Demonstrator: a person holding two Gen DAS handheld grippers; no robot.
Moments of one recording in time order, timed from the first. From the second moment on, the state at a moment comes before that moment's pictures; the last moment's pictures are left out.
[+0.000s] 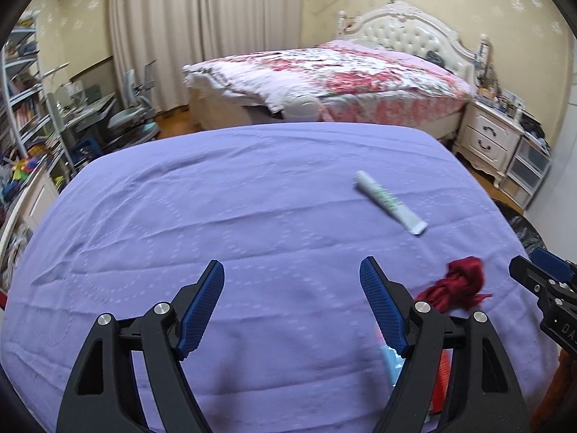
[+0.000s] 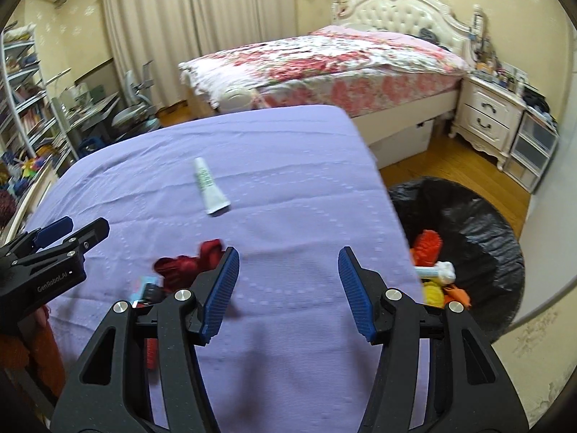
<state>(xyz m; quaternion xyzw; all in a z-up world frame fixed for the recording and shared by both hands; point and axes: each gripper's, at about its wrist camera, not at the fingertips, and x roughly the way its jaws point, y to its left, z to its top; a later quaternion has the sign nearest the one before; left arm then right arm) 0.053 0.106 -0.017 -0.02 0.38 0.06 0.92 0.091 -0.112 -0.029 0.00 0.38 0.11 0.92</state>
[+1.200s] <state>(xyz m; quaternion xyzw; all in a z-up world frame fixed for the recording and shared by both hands) 0.116 0.071 -0.040 -0.03 0.40 0.01 0.92 0.149 -0.104 -0.051 -0.03 0.40 0.10 0.91</state>
